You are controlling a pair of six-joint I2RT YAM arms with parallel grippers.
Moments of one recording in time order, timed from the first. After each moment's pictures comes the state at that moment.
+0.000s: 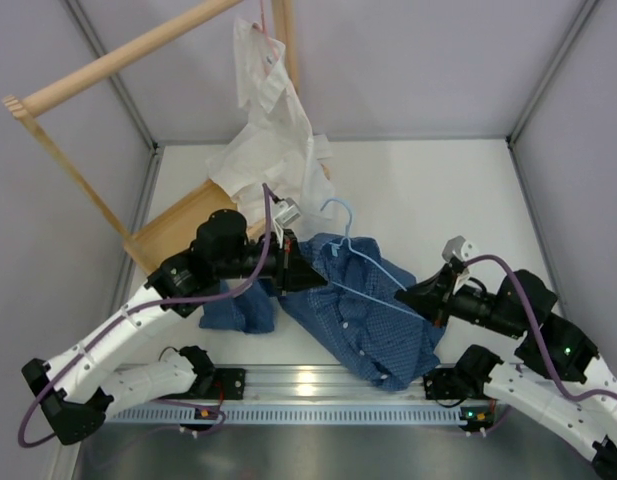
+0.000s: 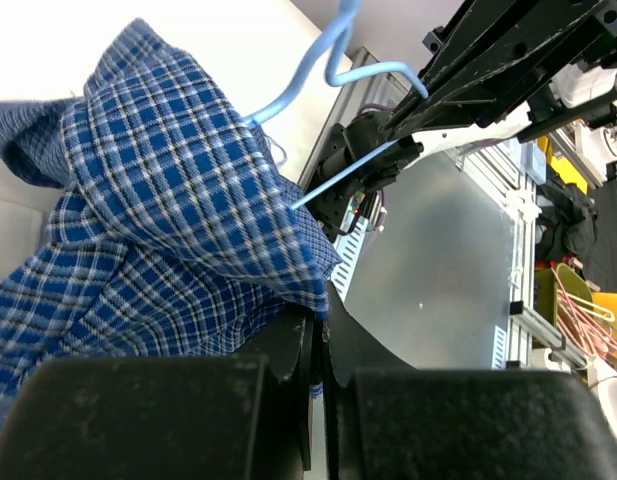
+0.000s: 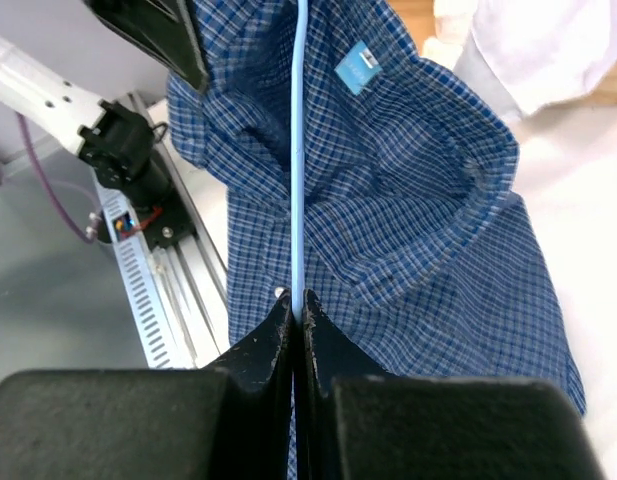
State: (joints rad) left arm -0.80 0.94 1.03 -0.40 0.57 -0.48; right arm 0.82 0.39 0.78 -0.57 -0.25 0.17
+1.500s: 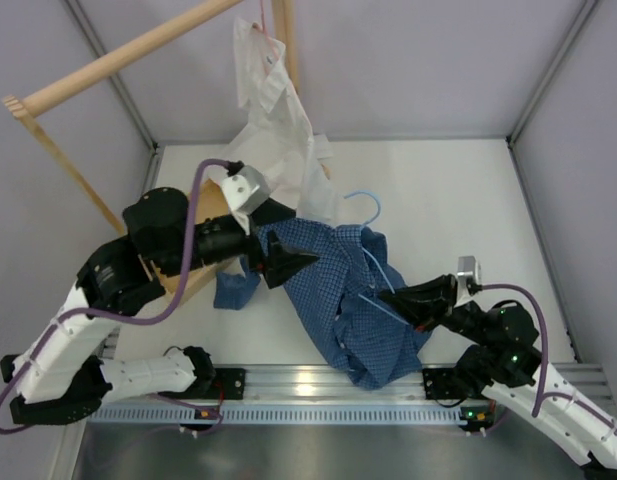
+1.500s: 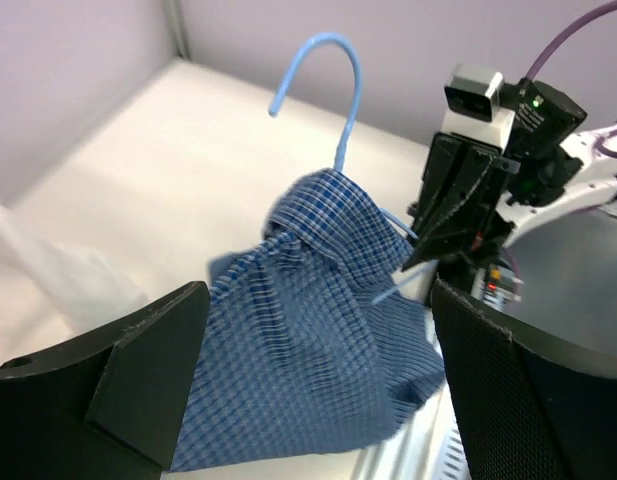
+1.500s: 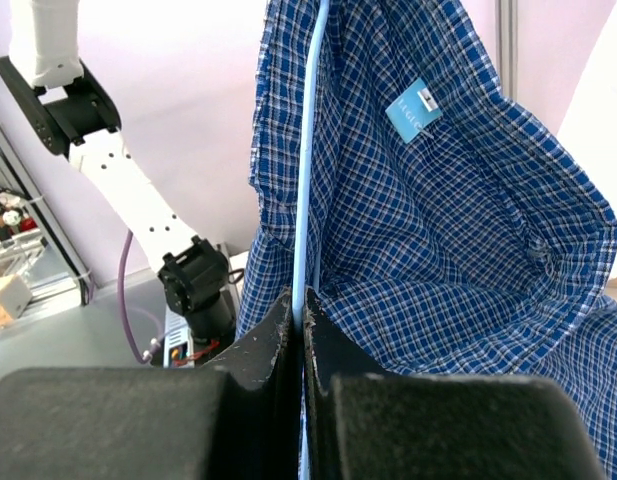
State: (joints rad) left arm -0.99 1.03 1.61 -0.73 0.18 -0.09; right arm 0.82 0.17 0.27 0.27 -0.35 0.38
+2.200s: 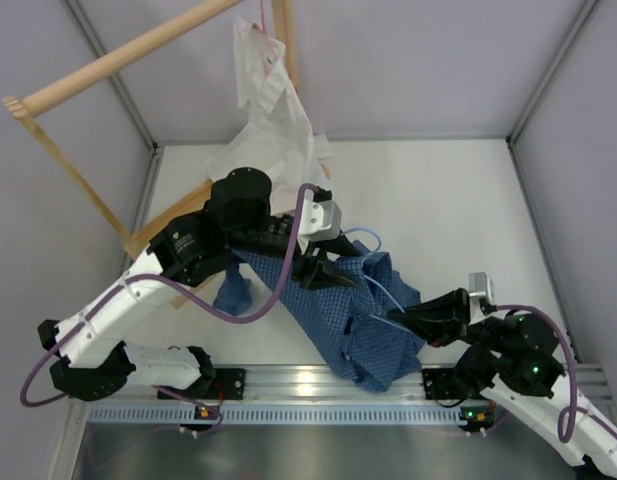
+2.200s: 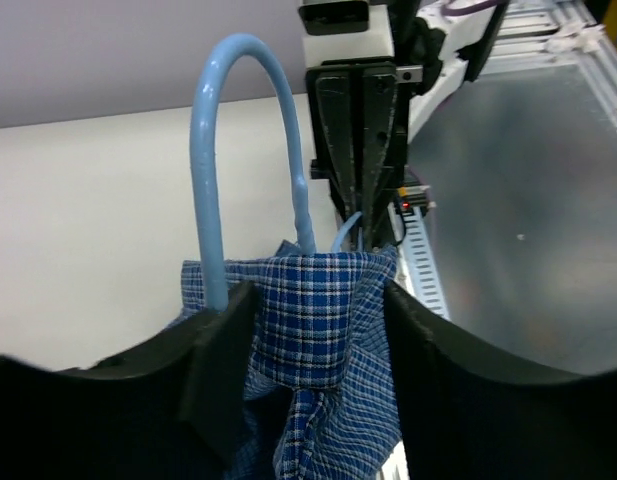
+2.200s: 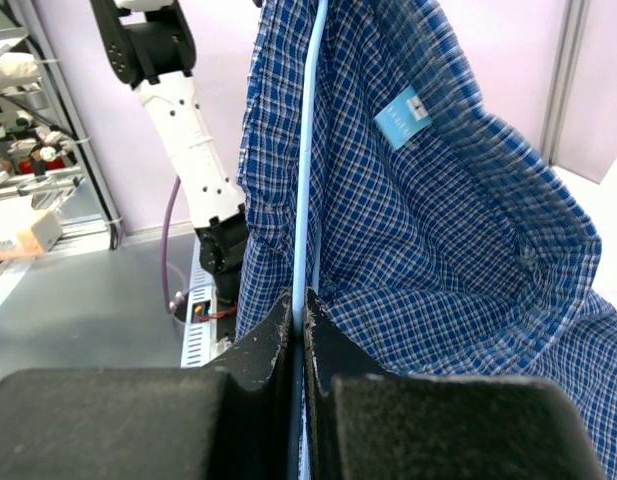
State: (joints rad) left arm -0.98 1.23 1.61 -0.65 0.67 0.20; right arm 0.82 0.04 0.35 0.07 -0.49 0.30
